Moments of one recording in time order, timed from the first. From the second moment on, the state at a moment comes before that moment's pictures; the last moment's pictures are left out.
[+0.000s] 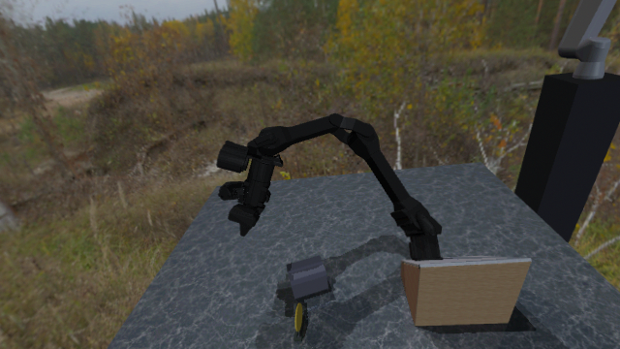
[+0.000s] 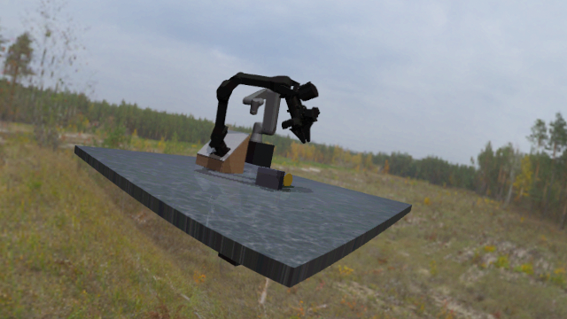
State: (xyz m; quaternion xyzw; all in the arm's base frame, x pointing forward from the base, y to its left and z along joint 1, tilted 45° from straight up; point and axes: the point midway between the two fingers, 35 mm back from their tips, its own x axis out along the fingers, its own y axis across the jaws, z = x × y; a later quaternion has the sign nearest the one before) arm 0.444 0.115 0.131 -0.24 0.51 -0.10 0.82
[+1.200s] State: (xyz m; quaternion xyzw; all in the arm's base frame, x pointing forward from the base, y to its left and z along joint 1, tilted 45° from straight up) arm 0.333 0.116 -0.051 -0.66 0.64 0.25 0.31
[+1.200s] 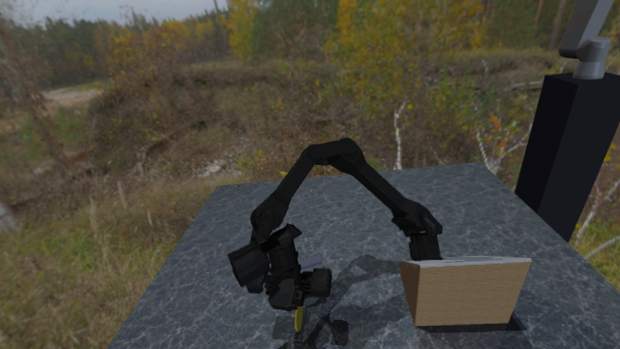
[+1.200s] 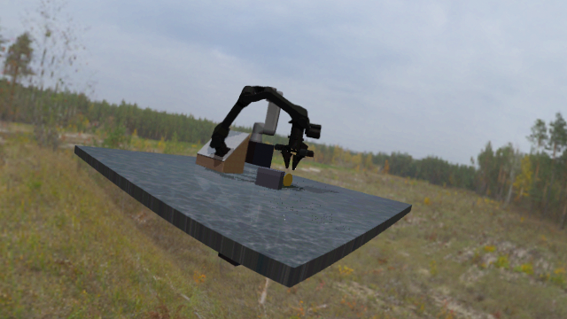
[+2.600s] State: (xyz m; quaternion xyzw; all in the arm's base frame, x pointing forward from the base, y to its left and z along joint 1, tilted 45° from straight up) arm 0.339 0.069 -0.099 -0.66 0.64 0.25 0.31
